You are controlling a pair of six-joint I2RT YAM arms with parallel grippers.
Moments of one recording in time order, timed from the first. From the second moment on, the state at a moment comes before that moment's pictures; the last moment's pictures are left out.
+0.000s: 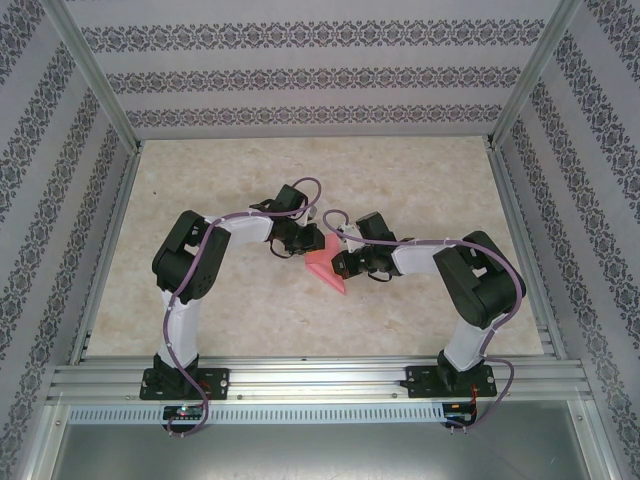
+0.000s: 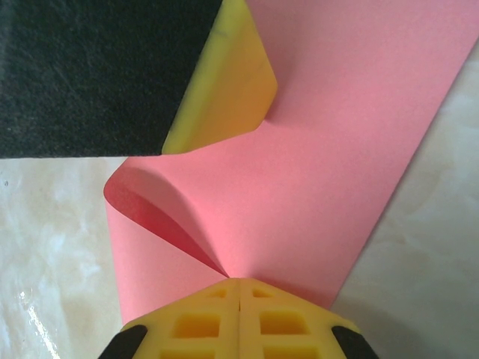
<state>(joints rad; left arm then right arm) -0.53 2.07 1.30 -0.30 0.51 -0.64 0.51 1.77 0.78 0.02 -0.47 0.19</state>
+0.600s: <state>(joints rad) -0.53 2.07 1.30 -0.30 0.51 -0.64 0.51 1.73 0.78 -0.04 -0.46 0.20</state>
